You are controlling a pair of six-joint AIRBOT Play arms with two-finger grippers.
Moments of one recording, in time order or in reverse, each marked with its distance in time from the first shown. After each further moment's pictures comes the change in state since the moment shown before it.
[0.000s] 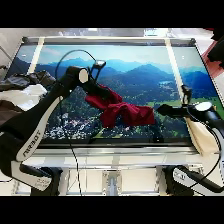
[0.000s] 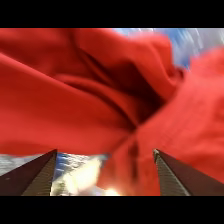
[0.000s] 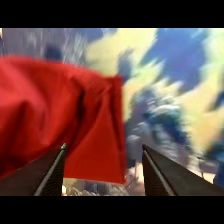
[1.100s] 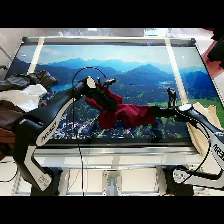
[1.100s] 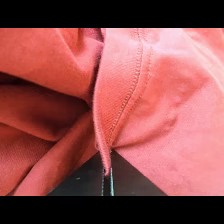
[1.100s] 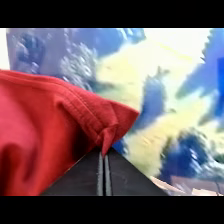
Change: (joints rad) left arm 0.008 -0.197 -0.020 -0.406 -0.064 0.260; right arm 0.123 -0.190 -0.021 0.182 -0.220 -0.114
